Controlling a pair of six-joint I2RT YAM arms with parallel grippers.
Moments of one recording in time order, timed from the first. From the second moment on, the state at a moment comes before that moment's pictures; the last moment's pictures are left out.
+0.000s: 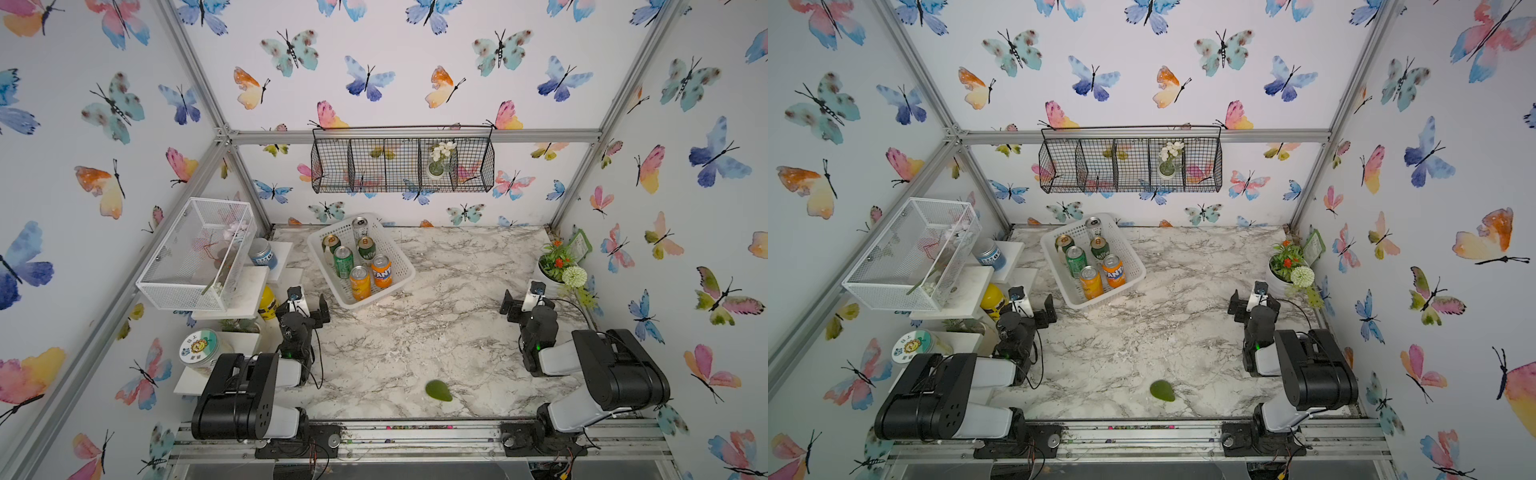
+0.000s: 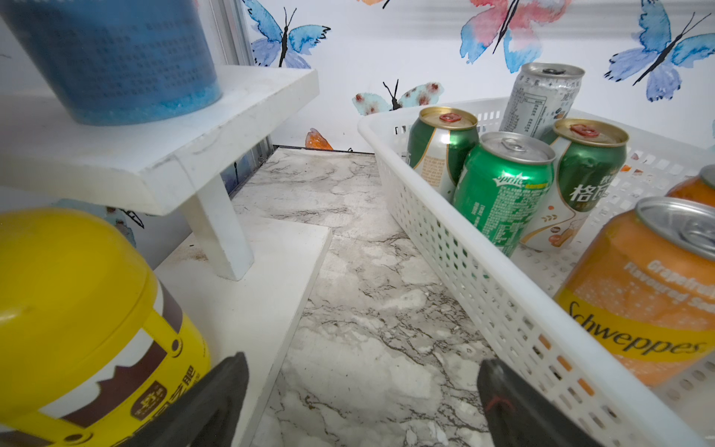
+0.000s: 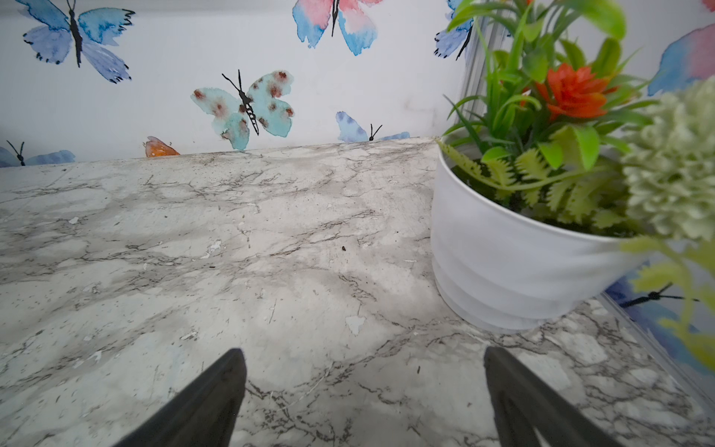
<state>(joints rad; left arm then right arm) -0.04 1.41 0.19 1.01 -0.15 -0.05 0.08 1.57 0.24 1.11 0.20 0.03</state>
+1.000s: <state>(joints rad) -0.04 1.25 0.40 0.66 -0.17 -0.08 0.08 1.49 0.56 0.55 0.22 0.12</state>
